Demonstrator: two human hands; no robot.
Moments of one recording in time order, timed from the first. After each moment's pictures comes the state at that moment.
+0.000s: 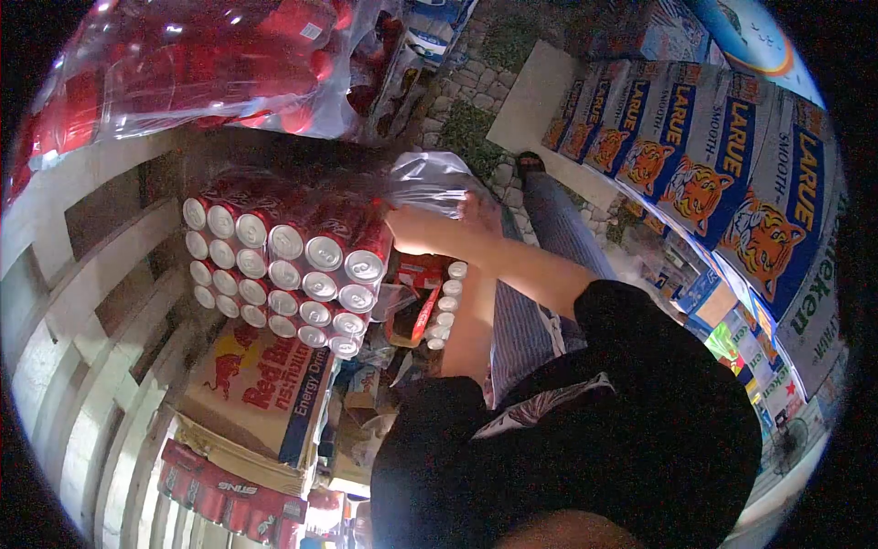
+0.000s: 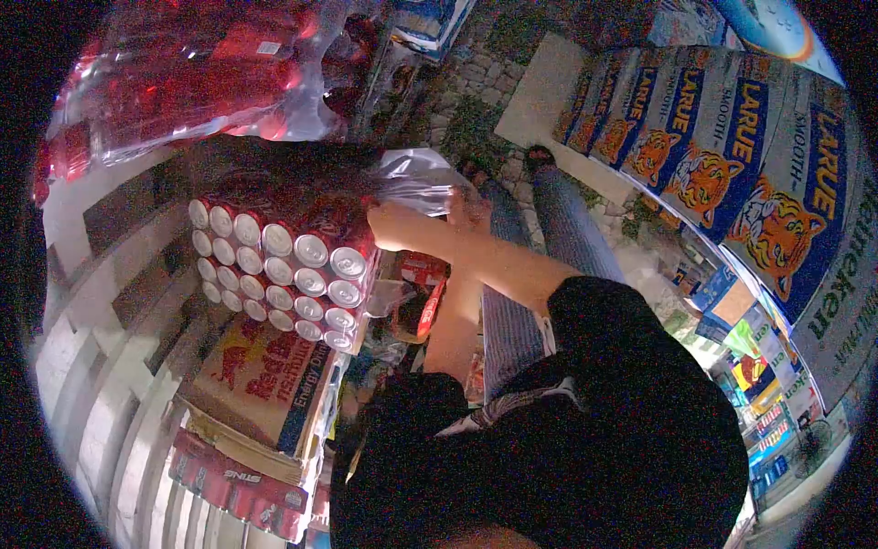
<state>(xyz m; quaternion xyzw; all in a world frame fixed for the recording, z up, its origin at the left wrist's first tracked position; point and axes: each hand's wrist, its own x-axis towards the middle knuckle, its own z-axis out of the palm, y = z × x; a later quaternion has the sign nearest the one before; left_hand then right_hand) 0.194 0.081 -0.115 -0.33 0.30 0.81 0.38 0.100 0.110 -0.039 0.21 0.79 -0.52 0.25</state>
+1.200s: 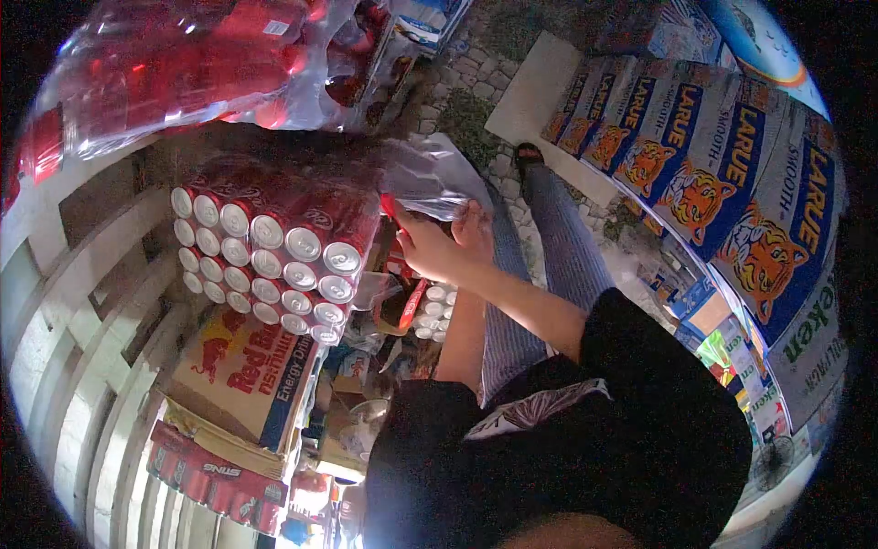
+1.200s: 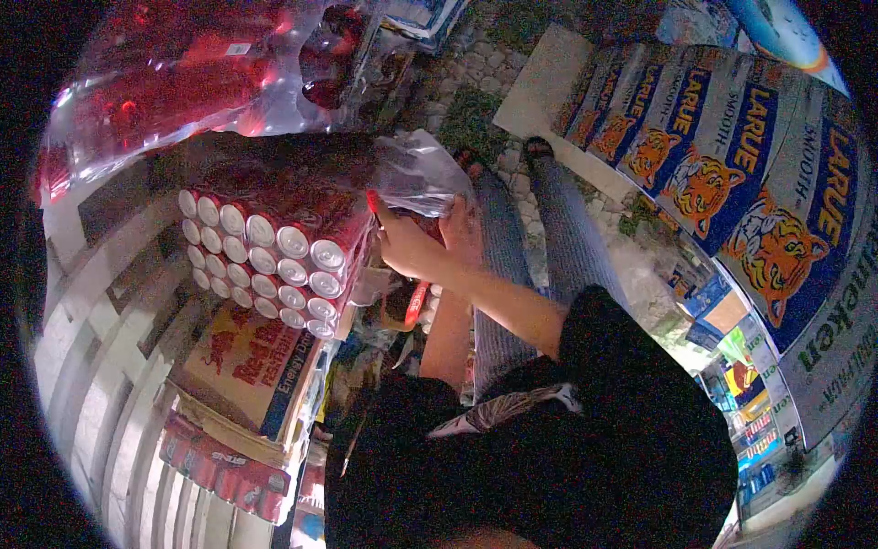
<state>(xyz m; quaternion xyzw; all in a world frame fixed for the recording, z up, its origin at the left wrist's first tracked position) 0.217 0.061 -0.108 -0.34 0.45 0.72 0.39 0.156 0.098 -0.014 0.34 0.61 -0.69 0.20</state>
